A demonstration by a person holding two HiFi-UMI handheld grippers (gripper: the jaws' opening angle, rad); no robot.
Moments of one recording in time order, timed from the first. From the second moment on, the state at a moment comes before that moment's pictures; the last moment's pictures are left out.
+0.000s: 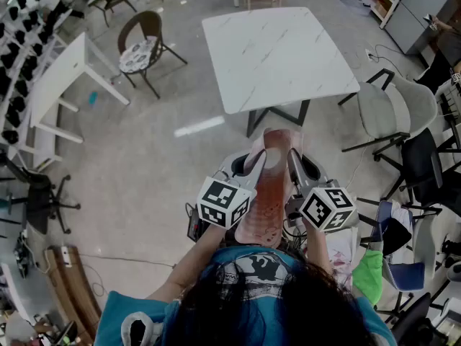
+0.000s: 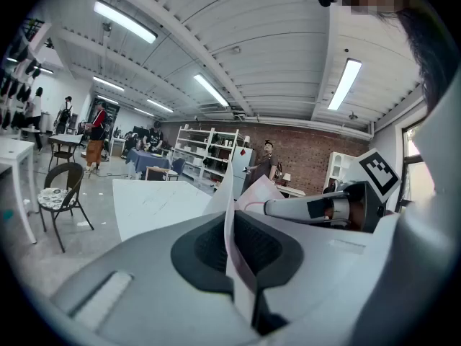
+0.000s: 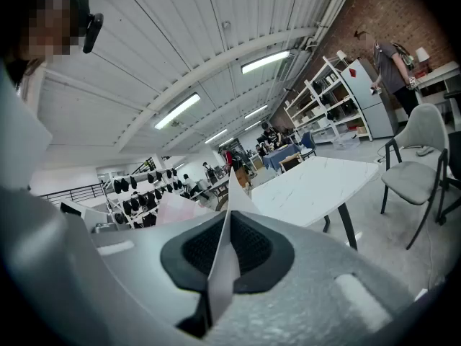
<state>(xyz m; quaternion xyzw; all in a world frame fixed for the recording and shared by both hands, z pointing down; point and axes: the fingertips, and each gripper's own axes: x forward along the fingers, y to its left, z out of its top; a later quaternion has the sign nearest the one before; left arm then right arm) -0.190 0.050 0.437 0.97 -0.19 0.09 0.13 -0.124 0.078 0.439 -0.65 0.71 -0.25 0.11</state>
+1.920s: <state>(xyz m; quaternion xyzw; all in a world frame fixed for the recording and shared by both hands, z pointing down) -0.044 -0.036 0.173 0.99 -0.08 -0.13 0.01 0.080 0.052 0.164 -0.66 0.70 -0.04 0.28</state>
